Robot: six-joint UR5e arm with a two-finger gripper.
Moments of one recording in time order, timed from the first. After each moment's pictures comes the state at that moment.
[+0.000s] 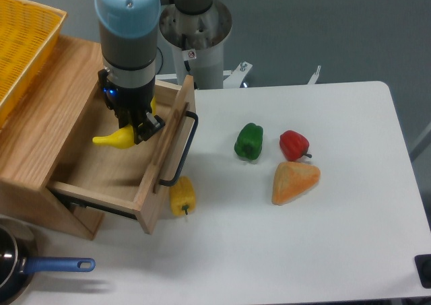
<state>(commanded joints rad) 2.20 -1.78 -1.34 -1.58 1.39 0.90</state>
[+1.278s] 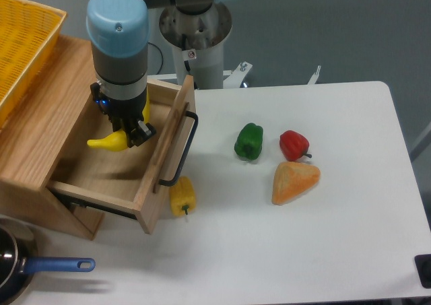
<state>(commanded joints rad) 2.17 -1.79 -1.36 -1.58 1.39 0.90</state>
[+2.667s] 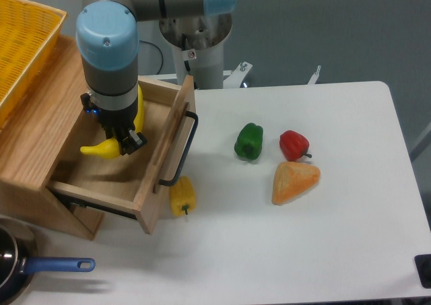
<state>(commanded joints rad) 2.15 -1.82 -1.36 -1.55 1.39 0.90</state>
